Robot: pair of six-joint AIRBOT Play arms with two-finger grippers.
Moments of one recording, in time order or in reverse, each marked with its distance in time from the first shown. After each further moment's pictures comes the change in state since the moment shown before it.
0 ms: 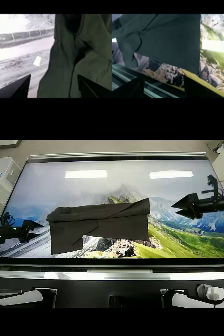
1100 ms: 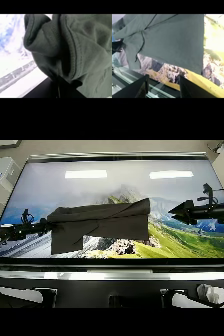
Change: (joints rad) left arm -0.137 -0.266 0.057 -0.208 0.069 0.280; right arm -0.005 0.042 -0.151 0.037 -0.085 -0.046
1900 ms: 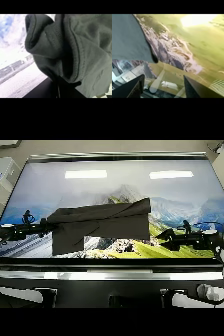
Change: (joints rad) left arm -0.002 -0.002 0.000 0.014 -0.021 -0.060; right arm 0.008 -0.045 -0.497 -0.032 -0.300 -0.039
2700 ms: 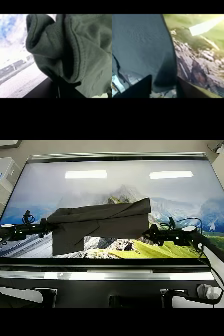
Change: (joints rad) left arm 0.000 0.000 0.000 -0.001 0.000 -0.008; right arm 0.278 -0.050 -0.035 0.137 -0.261 0.107
